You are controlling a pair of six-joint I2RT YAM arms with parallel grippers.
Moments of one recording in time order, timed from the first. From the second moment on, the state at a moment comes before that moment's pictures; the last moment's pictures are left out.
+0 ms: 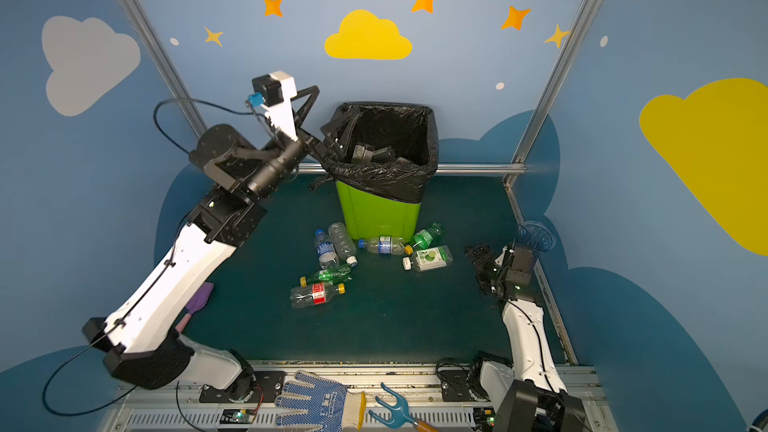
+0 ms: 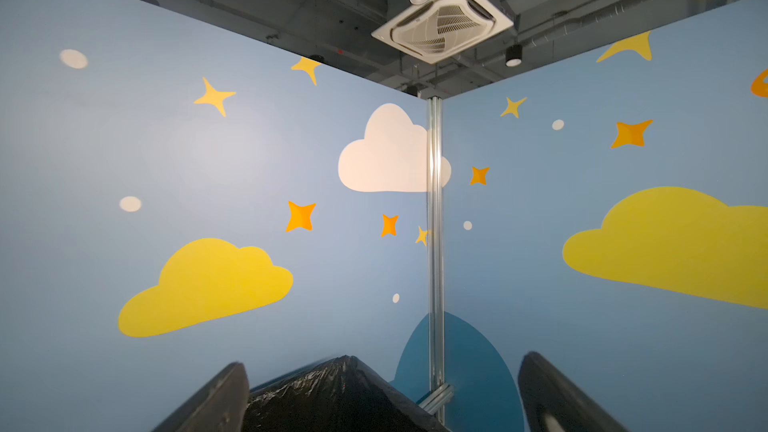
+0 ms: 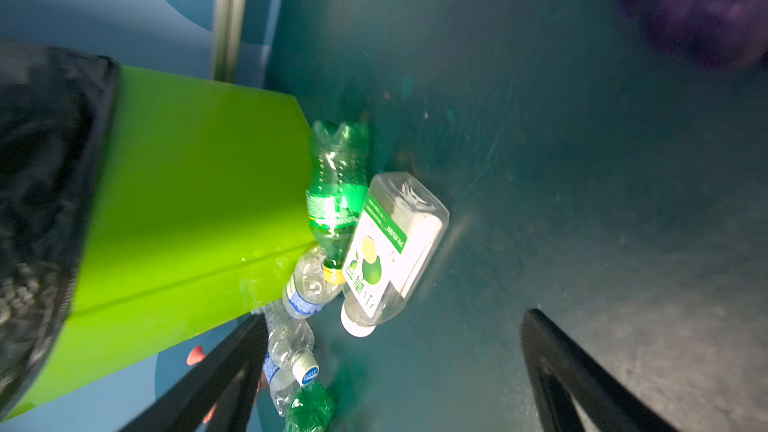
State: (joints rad) left arm -0.64 1.42 1.76 0.04 0.04 -0.02; right arm -0.17 1.00 0.58 -0.35 -0.41 0.91
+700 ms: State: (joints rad) left arm -0.53 0.99 0.77 0.01 -0.32 -0.22; right arm 0.20 1.47 0.90 -0.46 -0.15 1.02
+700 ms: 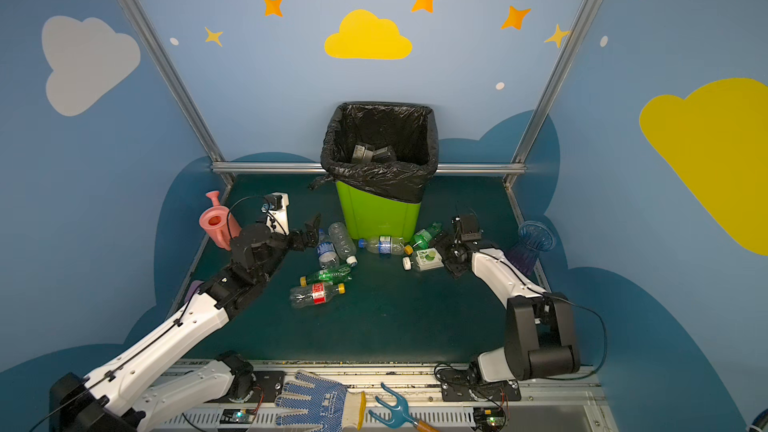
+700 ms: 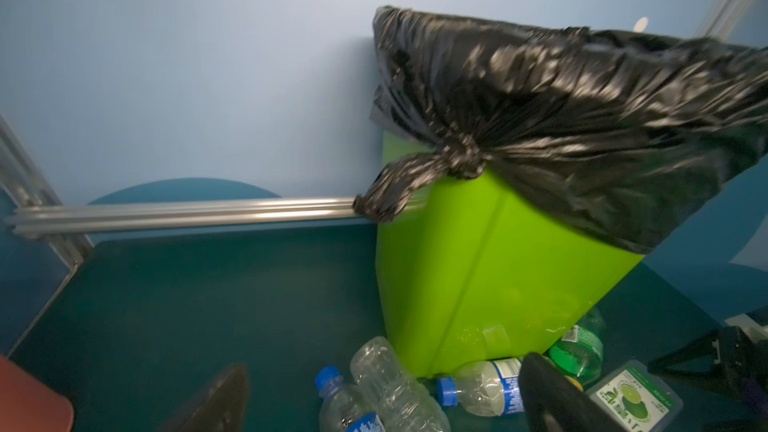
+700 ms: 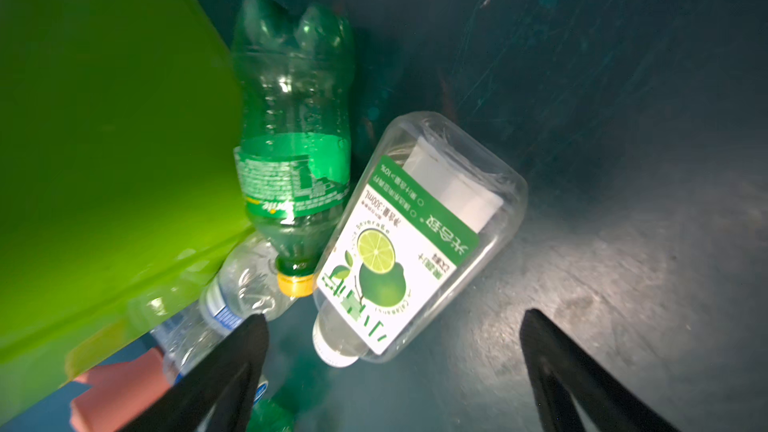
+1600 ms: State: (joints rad) left arm -0.47 0.99 0.71 -0.03 -0.33 -0.29; right arm 0.25 1.71 1.07 -0.58 -0.06 0.97
